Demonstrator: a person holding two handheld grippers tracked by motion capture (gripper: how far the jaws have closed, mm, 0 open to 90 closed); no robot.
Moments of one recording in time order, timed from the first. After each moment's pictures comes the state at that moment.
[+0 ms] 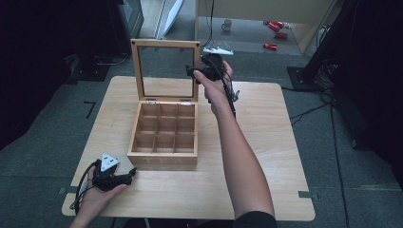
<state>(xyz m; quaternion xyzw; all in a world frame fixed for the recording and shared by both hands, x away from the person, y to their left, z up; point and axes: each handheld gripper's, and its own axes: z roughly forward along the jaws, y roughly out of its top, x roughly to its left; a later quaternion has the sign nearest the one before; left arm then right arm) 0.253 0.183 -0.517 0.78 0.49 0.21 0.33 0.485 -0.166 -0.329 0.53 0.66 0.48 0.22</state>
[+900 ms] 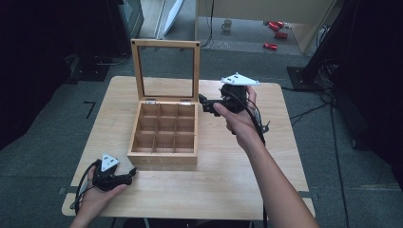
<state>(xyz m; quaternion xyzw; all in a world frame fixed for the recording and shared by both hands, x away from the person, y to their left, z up) 0.253 0.182 -0.518 0.78 0.49 0.21 0.33 0.360 -0.212 -0.316 0.46 0.71 0.48 0.24</state>
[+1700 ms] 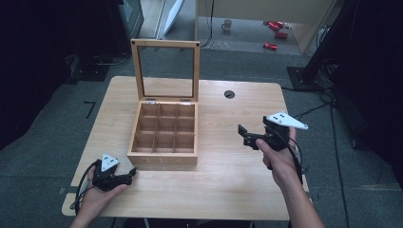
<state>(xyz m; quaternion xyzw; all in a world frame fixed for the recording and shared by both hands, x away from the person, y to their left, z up) 0.253 0.182 -0.518 0.78 0.49 0.21 0.33 0.275 -0.314 -0.365 0.51 0.67 0.47 0.25</state>
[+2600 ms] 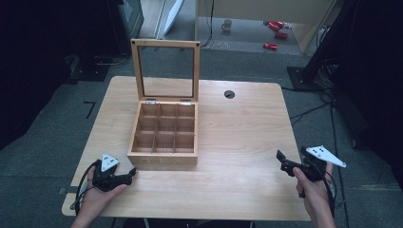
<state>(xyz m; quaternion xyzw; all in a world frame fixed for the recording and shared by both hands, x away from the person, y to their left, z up) 0.252 0.182 -0.518 0.78 0.49 0.21 0.32 0.216 -0.422 -0.443 0.59 0.63 0.42 0.29</state>
